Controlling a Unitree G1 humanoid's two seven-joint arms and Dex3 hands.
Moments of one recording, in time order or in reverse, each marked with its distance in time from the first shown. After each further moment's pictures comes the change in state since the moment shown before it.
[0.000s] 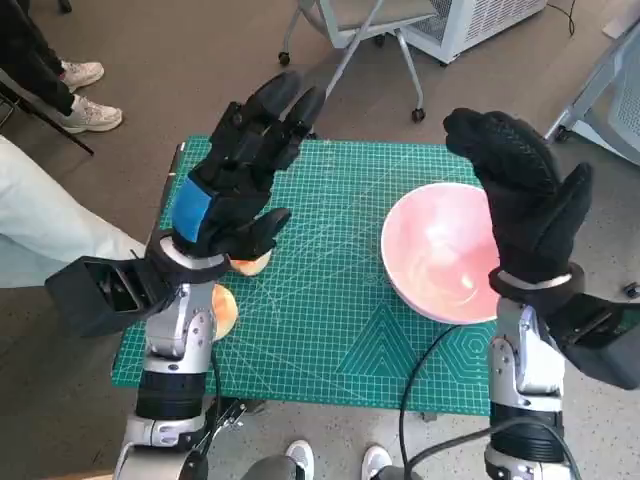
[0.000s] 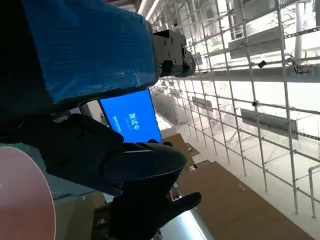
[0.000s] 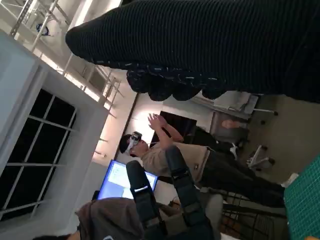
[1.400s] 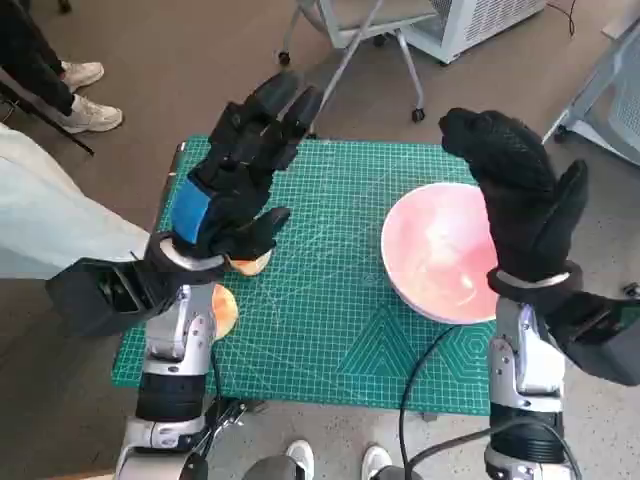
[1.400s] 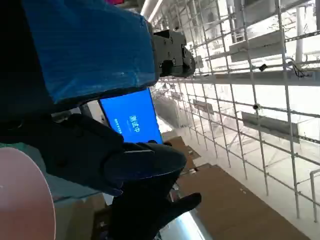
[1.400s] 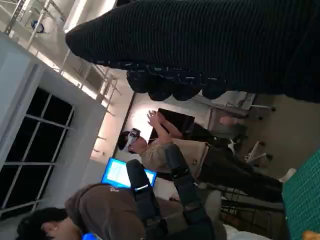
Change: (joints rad) left arm 0.006 0.001 -0.003 -0.010 0.004 0.002 0.019; right arm 0.003 0.021 0.028 -0.037 -0.002 0.048 -0.006
